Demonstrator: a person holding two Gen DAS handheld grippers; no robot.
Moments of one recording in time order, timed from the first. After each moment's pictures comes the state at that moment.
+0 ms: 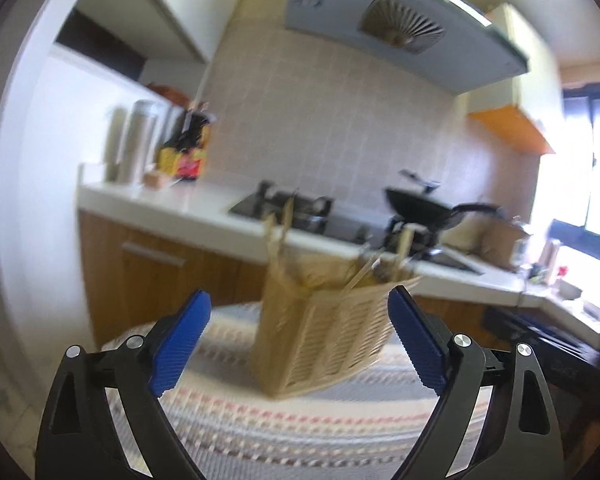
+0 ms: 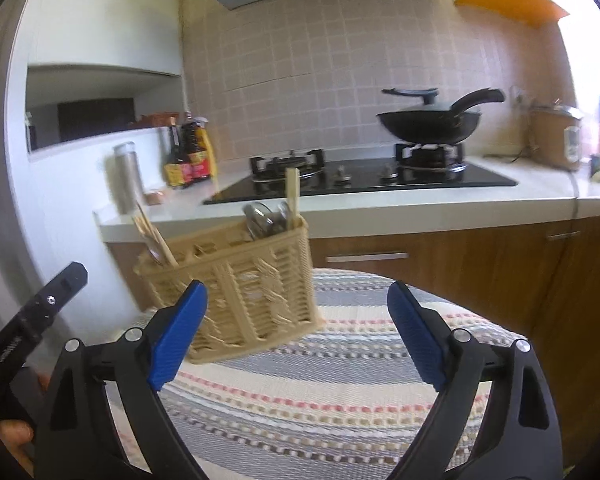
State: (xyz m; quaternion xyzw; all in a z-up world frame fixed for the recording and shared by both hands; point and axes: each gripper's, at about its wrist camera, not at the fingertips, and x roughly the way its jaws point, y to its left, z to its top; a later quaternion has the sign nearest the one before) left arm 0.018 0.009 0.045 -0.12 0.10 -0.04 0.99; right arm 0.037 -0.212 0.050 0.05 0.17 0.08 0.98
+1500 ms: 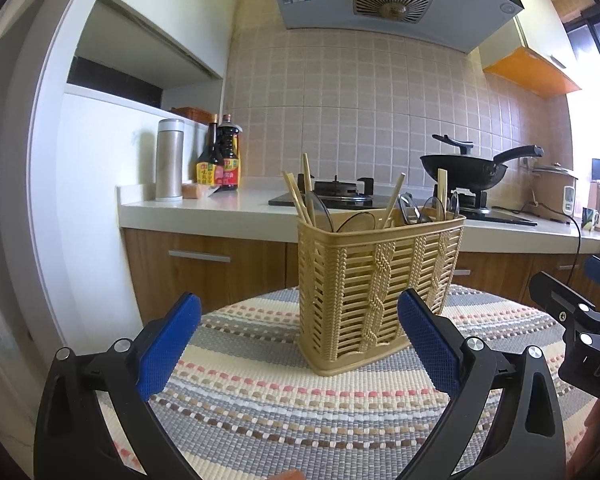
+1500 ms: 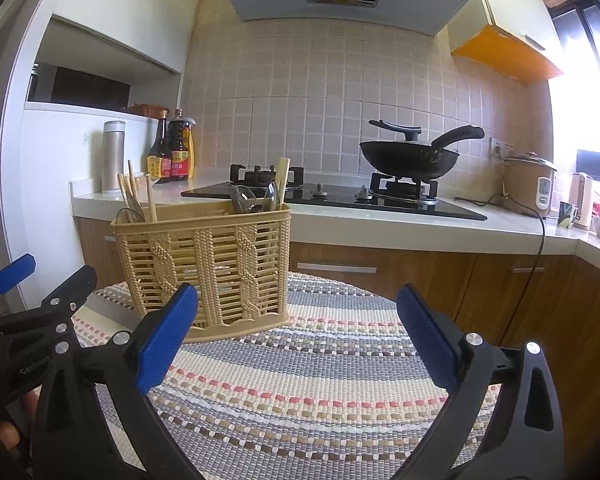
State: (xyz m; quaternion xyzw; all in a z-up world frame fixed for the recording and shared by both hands) left arm 0.013 -0.017 0.015 -0.02 0.10 0.03 0.99; right arm 0.018 -0.193 0.015 -0.02 0.11 0.02 0.99
